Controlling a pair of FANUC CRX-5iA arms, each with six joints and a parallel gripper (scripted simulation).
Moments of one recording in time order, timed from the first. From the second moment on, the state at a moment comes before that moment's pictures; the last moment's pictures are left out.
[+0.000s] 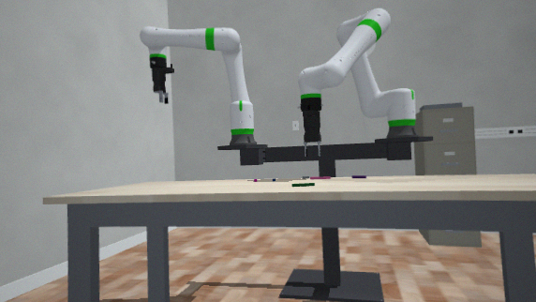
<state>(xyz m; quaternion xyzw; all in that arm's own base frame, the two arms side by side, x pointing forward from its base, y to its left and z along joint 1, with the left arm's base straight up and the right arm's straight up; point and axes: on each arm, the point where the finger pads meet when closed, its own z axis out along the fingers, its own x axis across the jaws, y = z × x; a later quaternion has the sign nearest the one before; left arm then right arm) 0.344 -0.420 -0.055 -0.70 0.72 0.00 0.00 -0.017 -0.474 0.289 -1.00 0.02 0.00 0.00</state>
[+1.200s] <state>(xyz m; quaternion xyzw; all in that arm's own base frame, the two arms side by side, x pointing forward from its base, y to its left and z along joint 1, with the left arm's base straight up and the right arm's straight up) 0.344 -0.410 -0.054 -0.39 0.92 0.00 0.01 -0.017 -0.474 0.289 -1.00 0.02 0.00 0.00</state>
